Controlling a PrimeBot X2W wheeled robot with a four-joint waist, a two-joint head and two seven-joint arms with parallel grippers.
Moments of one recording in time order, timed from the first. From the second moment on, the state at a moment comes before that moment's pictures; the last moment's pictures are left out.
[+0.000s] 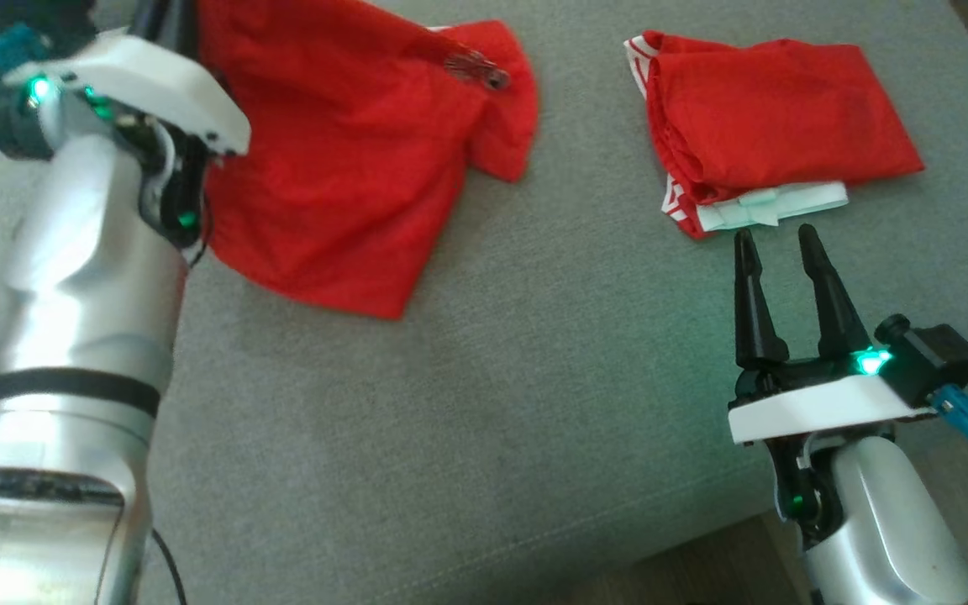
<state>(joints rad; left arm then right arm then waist) -1.00 0.12 -0.25 0.96 -0.40 -0.11 -0.25 -0.22 -0.05 0.12 0.25 0.31 0.12 -0.25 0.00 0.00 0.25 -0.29</state>
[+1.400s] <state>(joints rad) -0.59 0.37 -1.21 0.36 -0.47 -0.13 -0.26 -0.19 -0.05 0.07 0.28 0.32 0.12 -0.25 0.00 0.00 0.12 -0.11</state>
